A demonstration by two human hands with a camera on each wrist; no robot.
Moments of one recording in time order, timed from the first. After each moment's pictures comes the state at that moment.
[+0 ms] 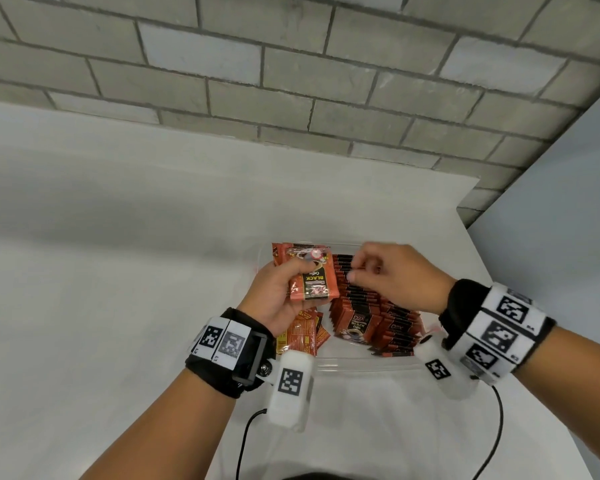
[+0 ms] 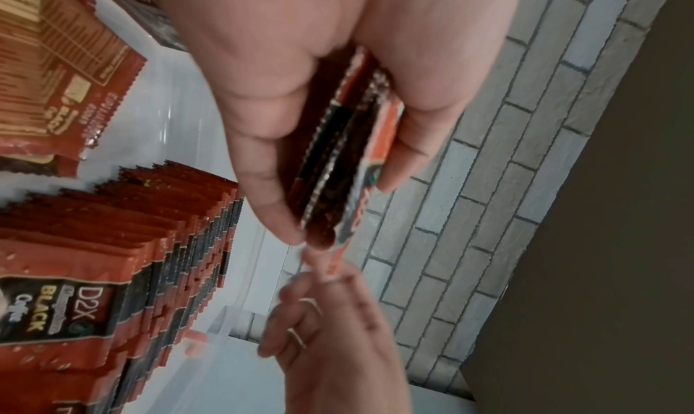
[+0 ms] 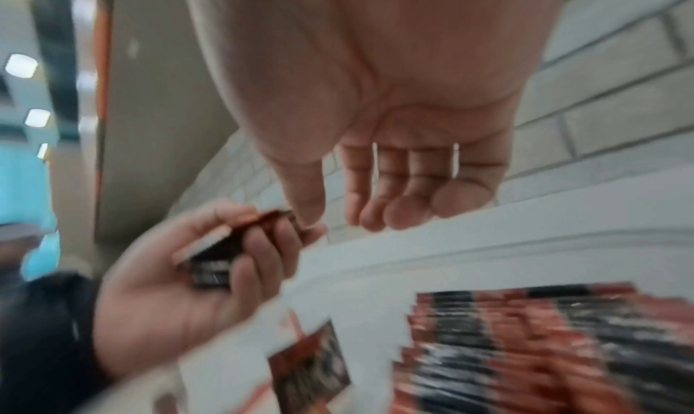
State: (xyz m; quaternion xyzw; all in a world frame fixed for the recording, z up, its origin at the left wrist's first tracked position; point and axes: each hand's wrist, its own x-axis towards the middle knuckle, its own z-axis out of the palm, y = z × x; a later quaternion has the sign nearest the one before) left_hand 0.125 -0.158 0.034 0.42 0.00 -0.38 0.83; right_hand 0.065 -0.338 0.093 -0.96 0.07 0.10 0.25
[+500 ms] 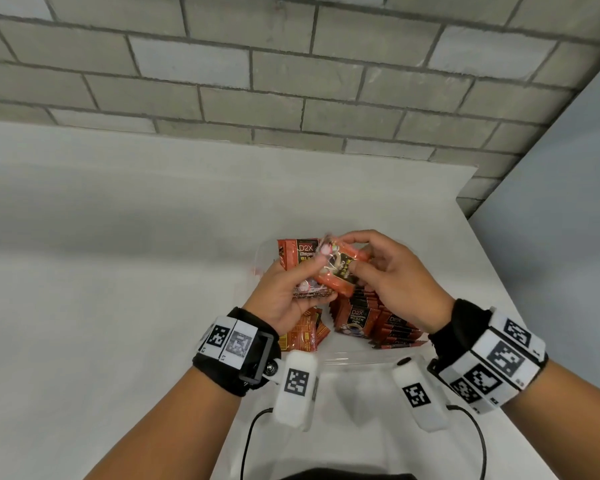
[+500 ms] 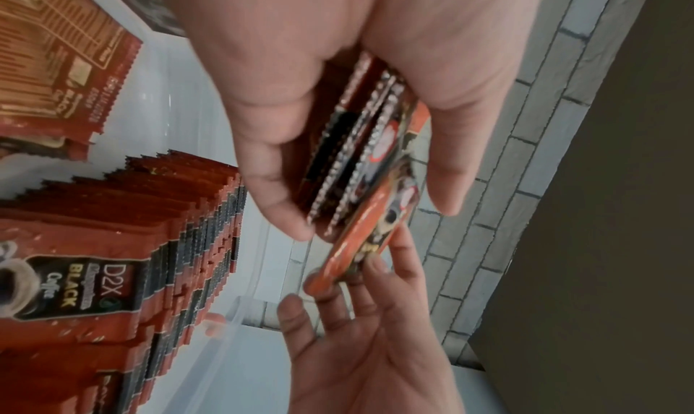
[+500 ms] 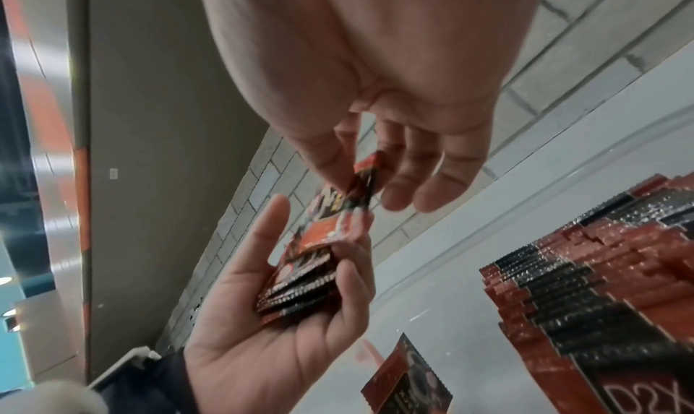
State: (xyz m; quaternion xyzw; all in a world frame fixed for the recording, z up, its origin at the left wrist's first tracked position) left_hand 0.113 -0.164 0.039 0.43 -0.07 -0.38 0.82; right_hand 0.041 -0.316 0.089 -0.85 0.10 -0.04 0.52
